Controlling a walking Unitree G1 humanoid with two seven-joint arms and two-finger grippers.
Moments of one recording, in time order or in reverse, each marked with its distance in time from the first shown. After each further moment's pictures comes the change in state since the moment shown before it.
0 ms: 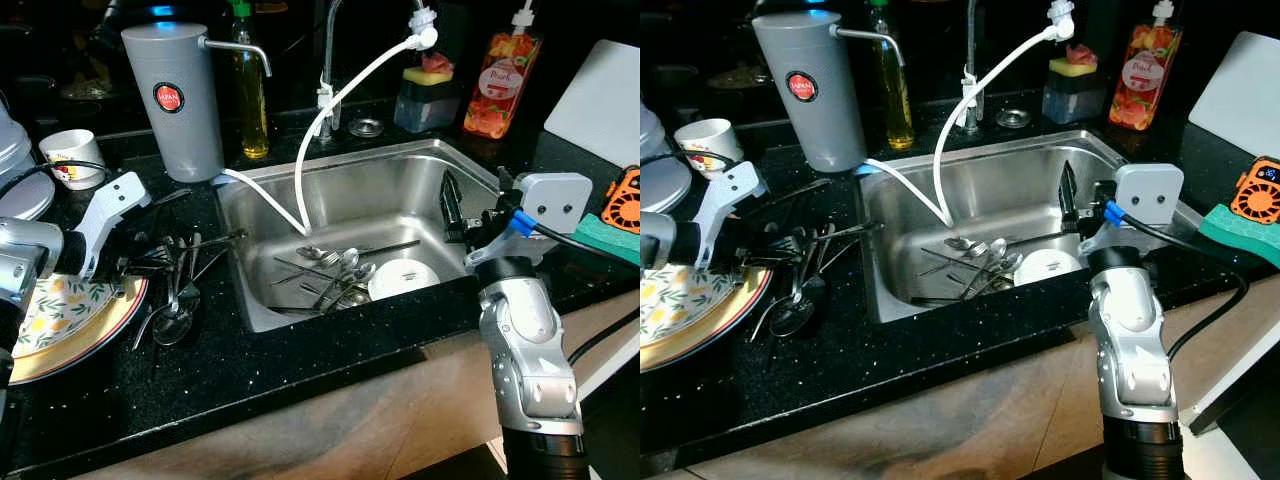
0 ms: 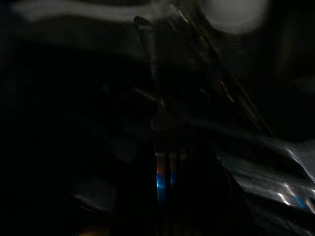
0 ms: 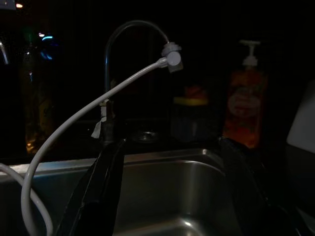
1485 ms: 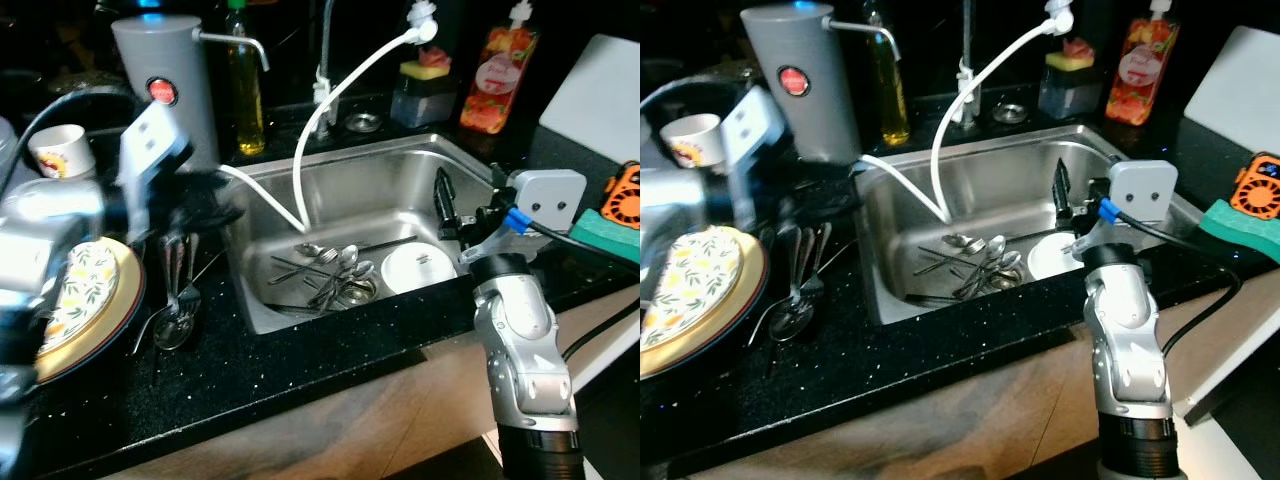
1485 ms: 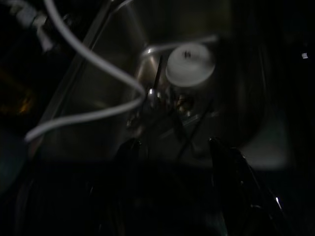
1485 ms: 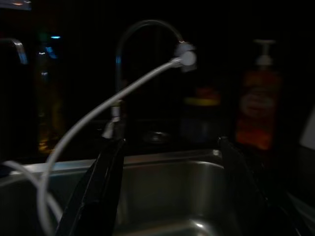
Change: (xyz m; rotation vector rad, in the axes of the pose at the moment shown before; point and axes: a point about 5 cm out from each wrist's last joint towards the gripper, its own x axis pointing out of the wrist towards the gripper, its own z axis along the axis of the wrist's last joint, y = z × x) left arm -0.022 -0.045 0.058 0.200 -0.246 -0.087; right arm 0.002 0.008 0.000 0.022 -0.004 0.023
